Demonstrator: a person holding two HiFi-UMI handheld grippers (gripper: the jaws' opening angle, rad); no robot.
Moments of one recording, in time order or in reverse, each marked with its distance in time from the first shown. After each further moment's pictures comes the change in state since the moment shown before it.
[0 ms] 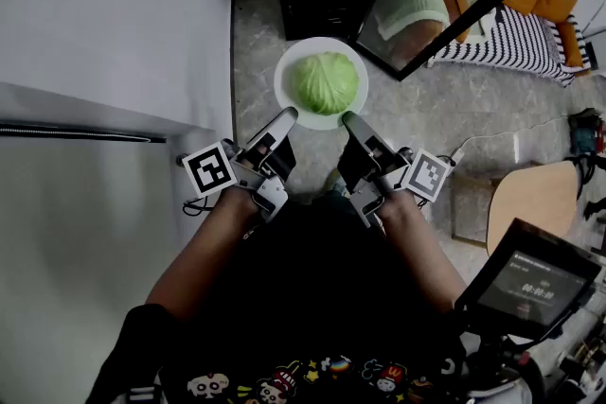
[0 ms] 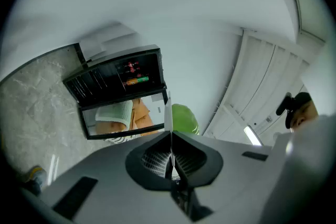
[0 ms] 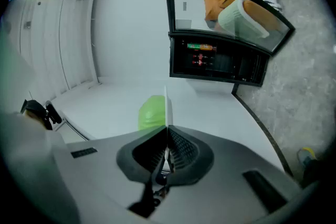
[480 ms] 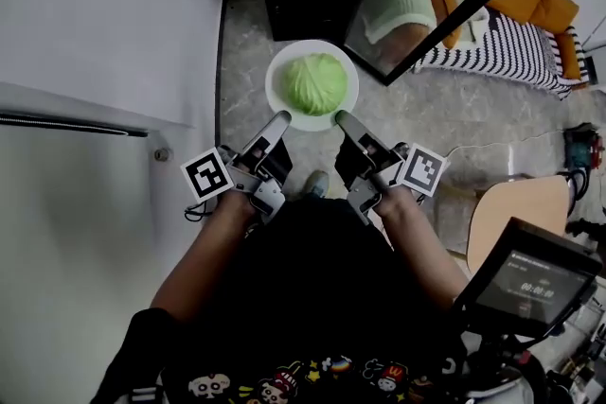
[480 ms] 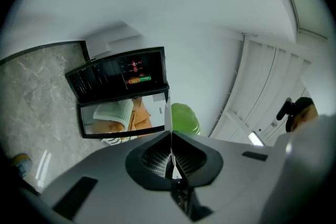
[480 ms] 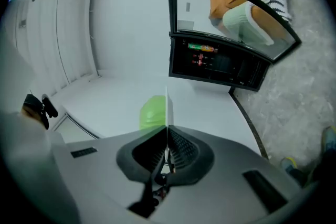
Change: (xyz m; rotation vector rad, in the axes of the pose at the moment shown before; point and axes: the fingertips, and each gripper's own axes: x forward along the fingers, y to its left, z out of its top) left arm -0.012 0.009 0.000 -0.017 -0.071 -0.013; right arm 0.007 -0.002 -0.006 -0.047 0.078 -0.008
